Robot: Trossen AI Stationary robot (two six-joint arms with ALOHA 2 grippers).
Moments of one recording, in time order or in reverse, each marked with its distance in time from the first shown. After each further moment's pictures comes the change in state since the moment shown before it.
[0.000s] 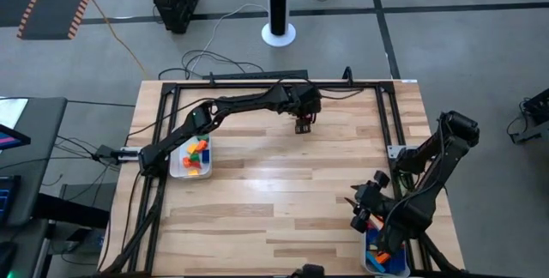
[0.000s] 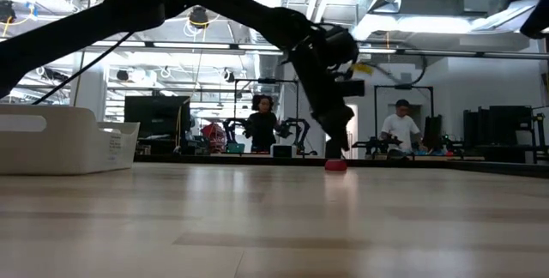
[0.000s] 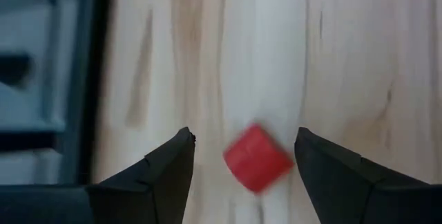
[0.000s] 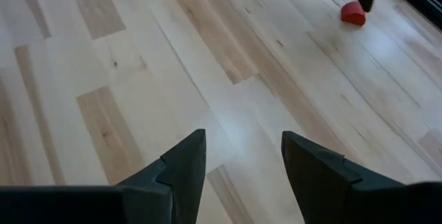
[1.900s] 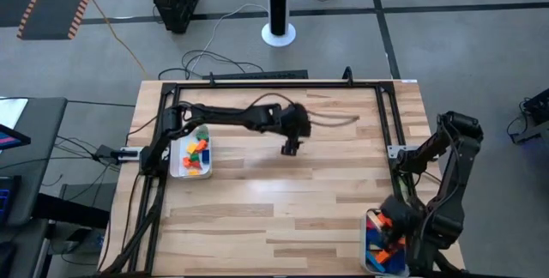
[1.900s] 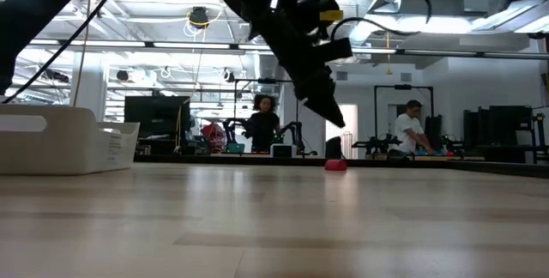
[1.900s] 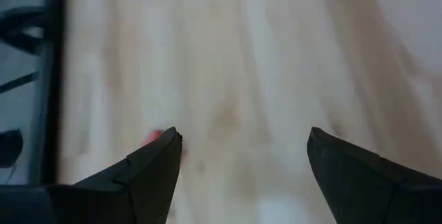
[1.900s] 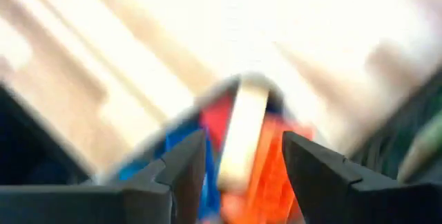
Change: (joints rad) left arm -0.129 -0.380 -0.587 0.329 0.066 0.108; right arm 0.210 -0.013 0.093 -0.071 -0.562 0.531
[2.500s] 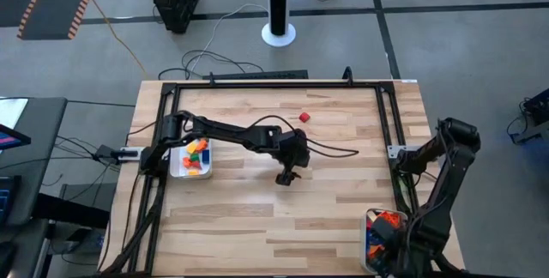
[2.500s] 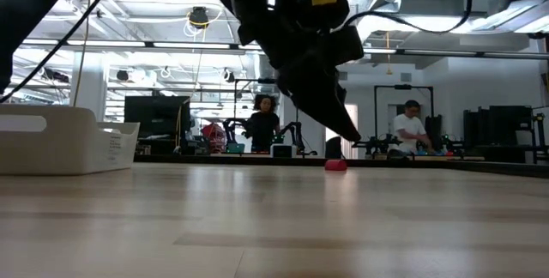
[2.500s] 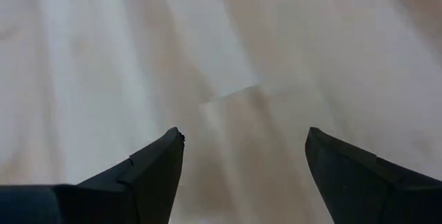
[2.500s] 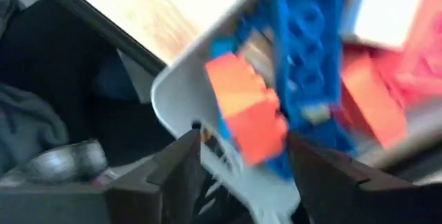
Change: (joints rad) left arm -0.138 -0.007 -0.122 0.070 0.281 -0.140; right arm -0.049 0.080 -0.001 0.379 -0.242 -0.013
